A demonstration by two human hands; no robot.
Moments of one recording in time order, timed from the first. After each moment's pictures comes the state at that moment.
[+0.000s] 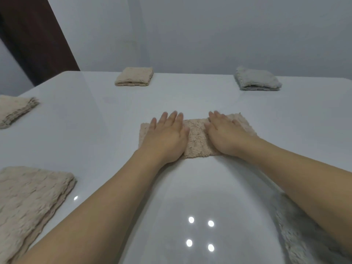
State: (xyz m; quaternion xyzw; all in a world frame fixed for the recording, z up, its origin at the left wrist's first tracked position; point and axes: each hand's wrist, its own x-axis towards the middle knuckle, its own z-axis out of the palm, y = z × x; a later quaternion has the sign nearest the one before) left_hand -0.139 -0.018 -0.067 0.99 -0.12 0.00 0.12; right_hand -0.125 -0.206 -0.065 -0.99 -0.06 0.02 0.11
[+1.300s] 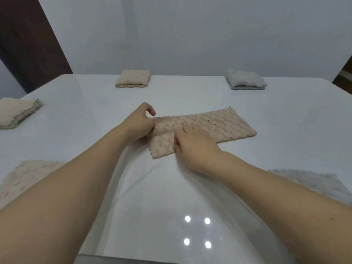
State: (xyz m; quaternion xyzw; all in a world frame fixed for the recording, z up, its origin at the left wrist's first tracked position) left_hand -0.128 0.055 -0.037 0.90 0.00 -0.05 0.43; right_hand -0.203 -0.121 -0.052 -0.98 -0.18 -0.07 0.08
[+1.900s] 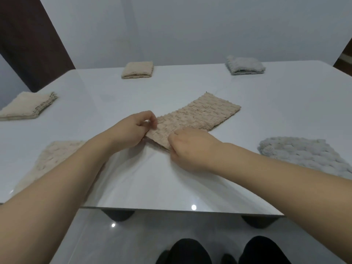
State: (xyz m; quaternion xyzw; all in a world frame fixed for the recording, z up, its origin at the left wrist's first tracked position) left_hand -0.216 0.100 -0.035 0.91 -0.13 -0.08 0.38; right_hand -0.278 -0.093 -0.032 -0.96 -0.28 -0.02 0.03
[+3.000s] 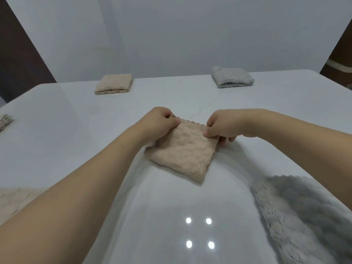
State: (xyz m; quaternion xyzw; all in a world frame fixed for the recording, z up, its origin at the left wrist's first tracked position) left_hand -0.108 -0.032 -0.031 0.91 -0.11 -0.08 0.40; right_hand -0.156 -0.231 0.001 -0.94 0.00 0.23 0.25
